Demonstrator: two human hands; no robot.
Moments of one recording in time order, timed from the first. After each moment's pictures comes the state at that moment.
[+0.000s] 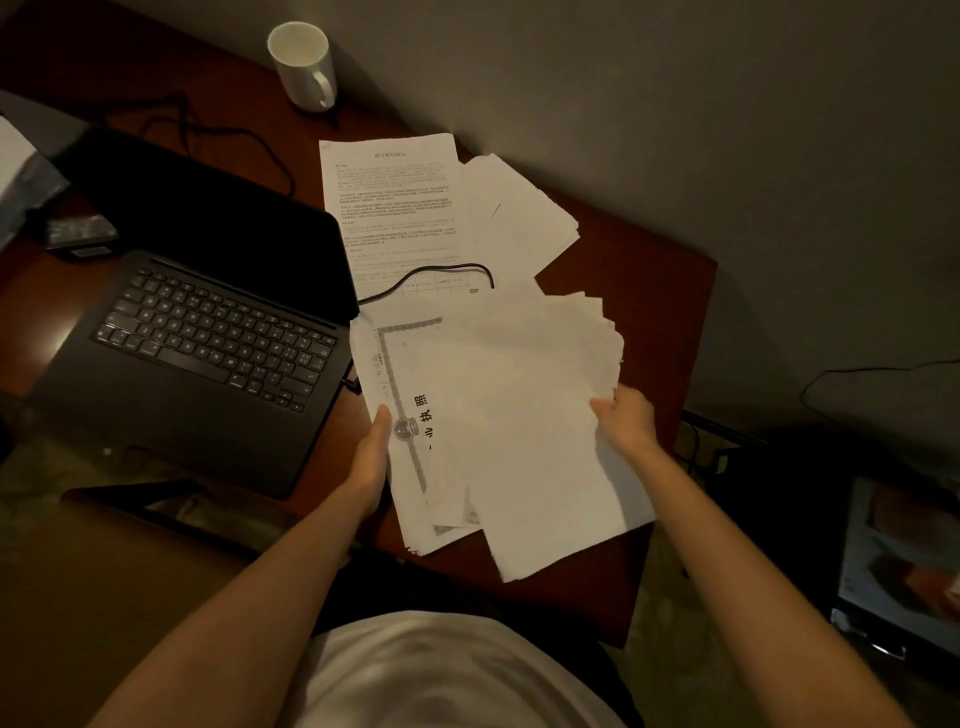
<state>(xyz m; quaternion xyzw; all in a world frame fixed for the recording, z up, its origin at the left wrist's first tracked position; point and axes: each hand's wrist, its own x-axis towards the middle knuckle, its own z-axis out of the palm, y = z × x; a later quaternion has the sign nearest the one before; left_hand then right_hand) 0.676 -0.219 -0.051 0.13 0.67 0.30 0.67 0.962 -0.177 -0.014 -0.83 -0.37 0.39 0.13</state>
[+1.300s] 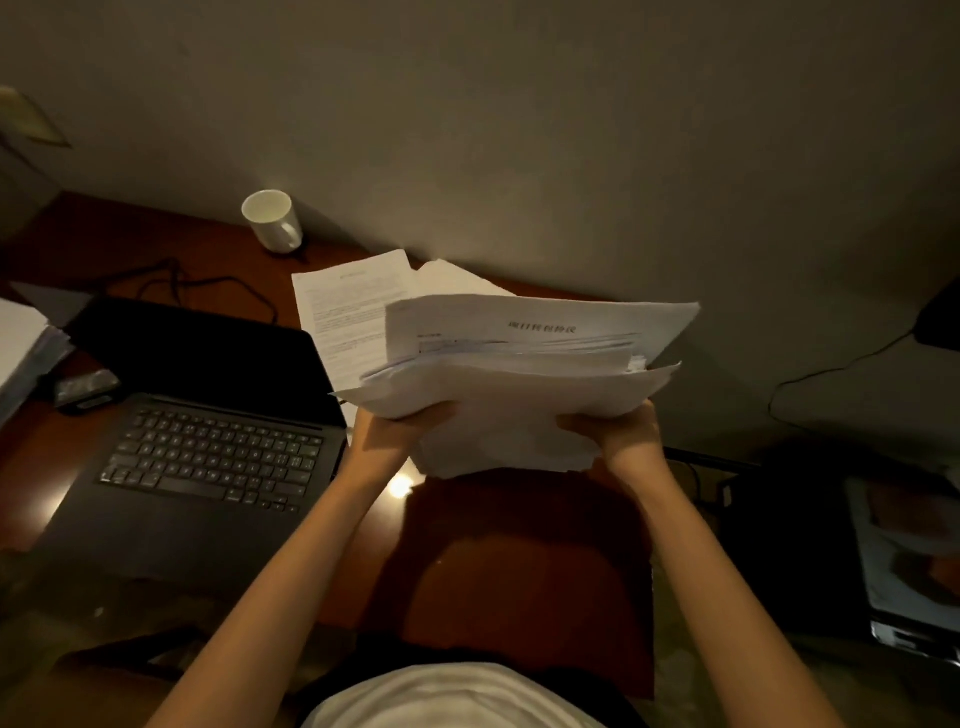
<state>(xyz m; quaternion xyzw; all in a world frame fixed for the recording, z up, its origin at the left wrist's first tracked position) 0.713 -0.149 0.091 0.52 0.52 0.45 0.51 0.946 -0.190 0.108 -0.67 -0.24 0.48 0.51</state>
